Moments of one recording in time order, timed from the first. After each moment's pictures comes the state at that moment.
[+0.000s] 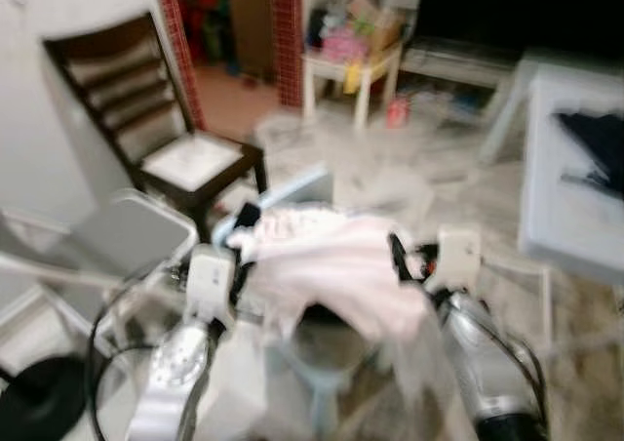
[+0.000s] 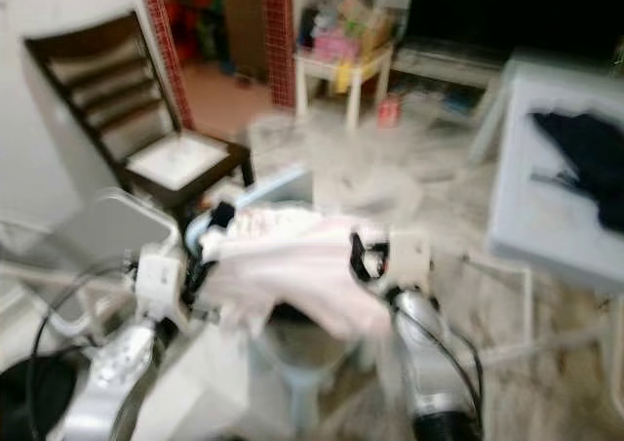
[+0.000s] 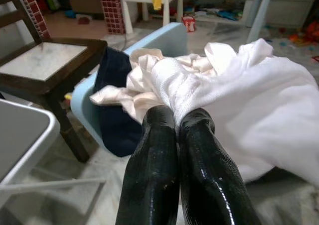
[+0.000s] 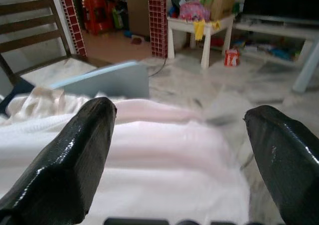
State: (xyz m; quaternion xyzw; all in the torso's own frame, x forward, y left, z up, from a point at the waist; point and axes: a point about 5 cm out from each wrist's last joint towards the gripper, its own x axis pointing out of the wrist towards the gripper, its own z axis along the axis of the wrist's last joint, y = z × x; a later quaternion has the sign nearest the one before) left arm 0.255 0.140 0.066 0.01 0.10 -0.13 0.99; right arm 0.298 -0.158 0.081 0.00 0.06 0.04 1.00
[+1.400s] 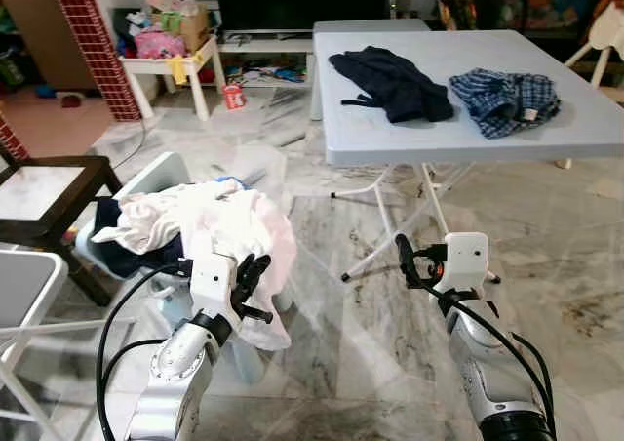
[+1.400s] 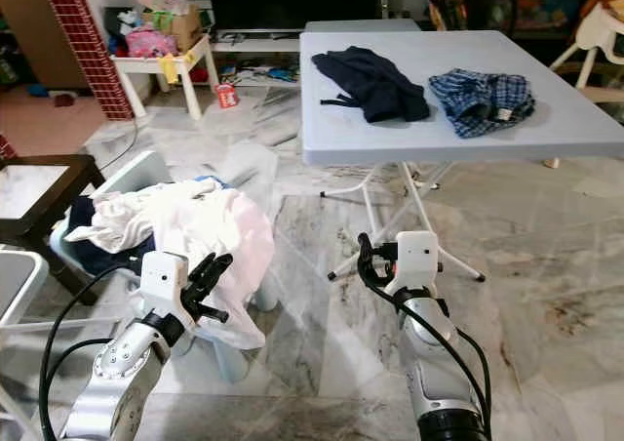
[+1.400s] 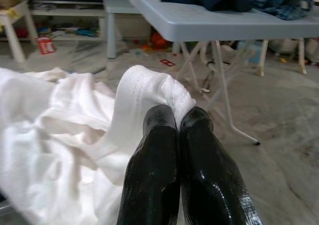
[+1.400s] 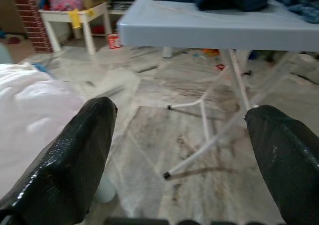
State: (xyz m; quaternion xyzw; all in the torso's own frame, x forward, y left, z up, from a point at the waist) left arm 0.262 0.139 0.074 -0.04 0.06 -0.18 0.98; right arm 0.298 -0.165 0.080 0.00 0.06 0.03 1.00
